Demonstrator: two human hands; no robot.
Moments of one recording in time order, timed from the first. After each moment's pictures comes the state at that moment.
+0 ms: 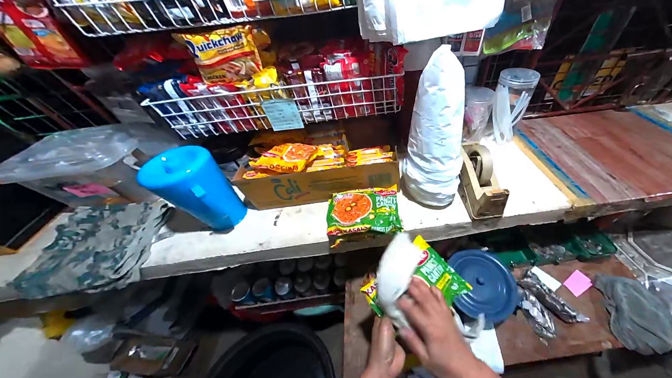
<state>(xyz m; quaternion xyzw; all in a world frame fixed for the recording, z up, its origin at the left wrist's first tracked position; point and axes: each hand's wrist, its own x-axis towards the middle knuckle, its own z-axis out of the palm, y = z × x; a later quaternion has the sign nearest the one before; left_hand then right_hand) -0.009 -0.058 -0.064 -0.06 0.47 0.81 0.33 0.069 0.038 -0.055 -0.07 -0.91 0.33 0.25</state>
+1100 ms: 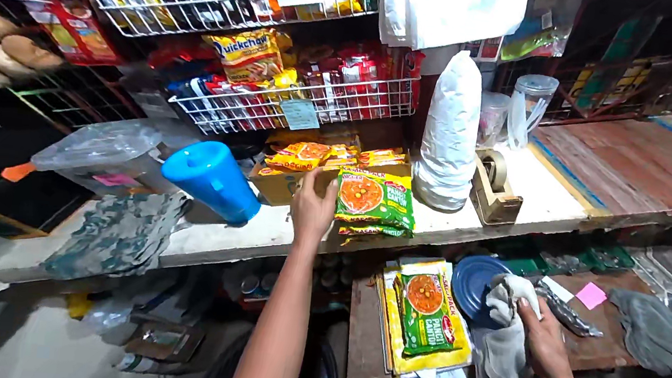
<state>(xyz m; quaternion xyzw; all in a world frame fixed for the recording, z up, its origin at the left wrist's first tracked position) -0.235 -0.063 0.049 0.28 0.86 0.42 -0.06 0.141 0.121 -0.081 -0.40 -0.60 0.59 0.37</state>
